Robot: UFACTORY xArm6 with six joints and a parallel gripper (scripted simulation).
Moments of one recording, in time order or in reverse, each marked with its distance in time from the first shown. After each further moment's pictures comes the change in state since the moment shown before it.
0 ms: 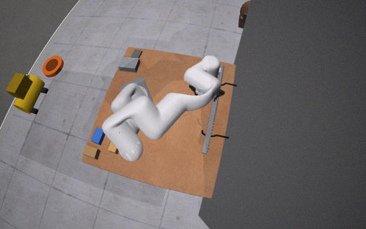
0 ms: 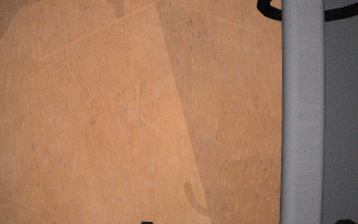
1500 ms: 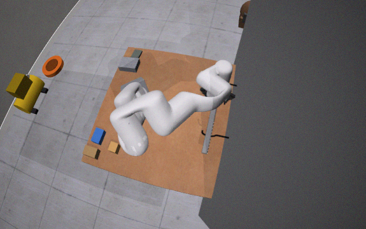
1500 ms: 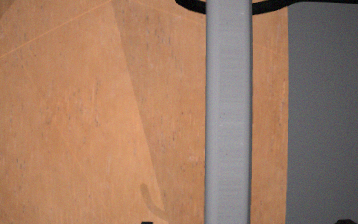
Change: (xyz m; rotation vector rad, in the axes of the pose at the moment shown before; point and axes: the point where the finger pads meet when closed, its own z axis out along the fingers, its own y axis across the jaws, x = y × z) arm 0.000 0.053 0.011 0.000 0.000 0.000
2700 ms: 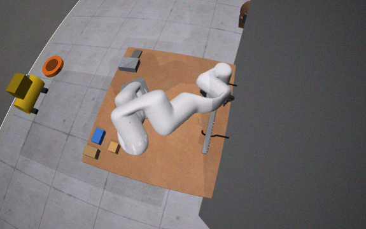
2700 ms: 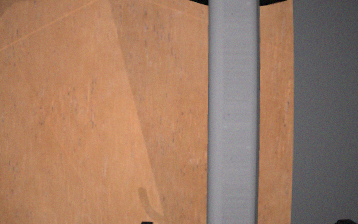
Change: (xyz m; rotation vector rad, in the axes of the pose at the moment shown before) arm 0.000 0.000 0.018 0.000 0.000 0.000
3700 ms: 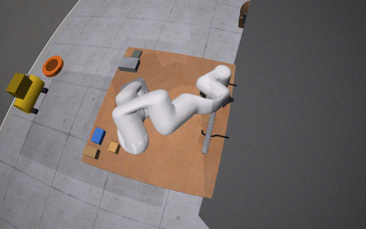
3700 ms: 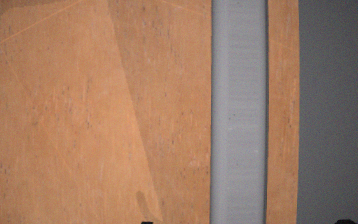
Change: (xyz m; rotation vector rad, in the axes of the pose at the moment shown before) arm 0.000 0.000 0.017 0.000 0.000 0.000
